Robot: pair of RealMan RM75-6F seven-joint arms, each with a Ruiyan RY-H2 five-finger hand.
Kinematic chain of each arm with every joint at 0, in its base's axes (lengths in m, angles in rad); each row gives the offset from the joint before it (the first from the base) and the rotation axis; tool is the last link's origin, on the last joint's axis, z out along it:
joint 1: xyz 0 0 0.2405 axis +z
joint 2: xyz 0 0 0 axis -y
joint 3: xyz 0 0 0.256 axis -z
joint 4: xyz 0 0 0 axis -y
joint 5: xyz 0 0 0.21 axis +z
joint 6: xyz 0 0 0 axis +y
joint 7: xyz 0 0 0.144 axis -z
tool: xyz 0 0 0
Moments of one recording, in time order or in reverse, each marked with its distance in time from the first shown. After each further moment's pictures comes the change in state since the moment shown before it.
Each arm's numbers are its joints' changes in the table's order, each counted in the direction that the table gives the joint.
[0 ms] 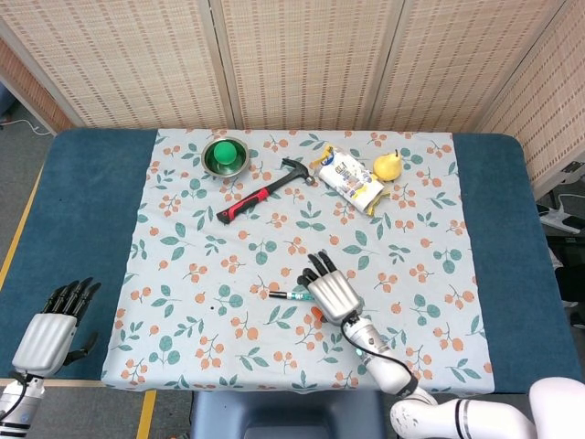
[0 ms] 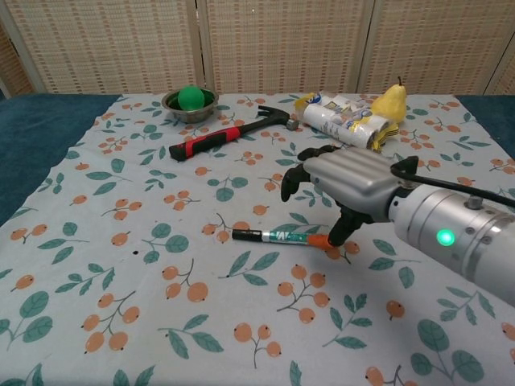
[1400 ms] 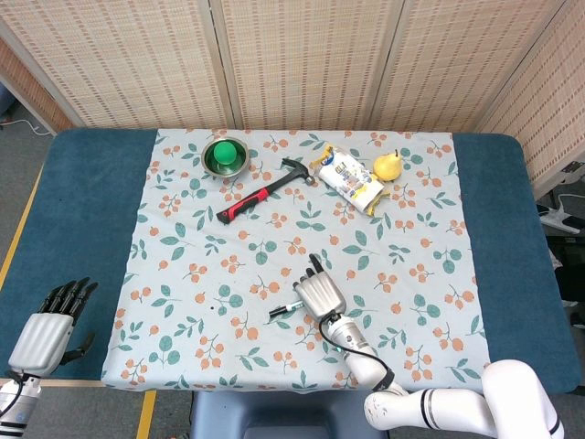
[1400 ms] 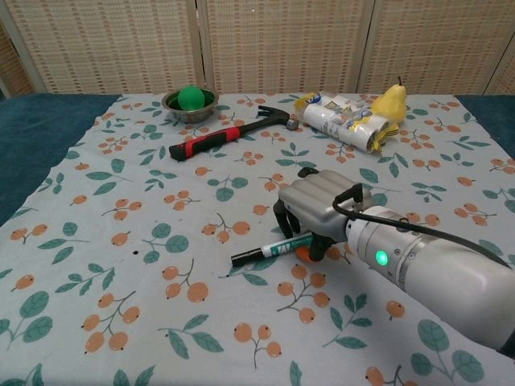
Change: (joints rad) left arm -0.001 -0.011 0.000 -0.006 -0.008 -0.007 0.023; right arm 0.147 0.116 0.074 -0.146 0.162 0.069 0.112
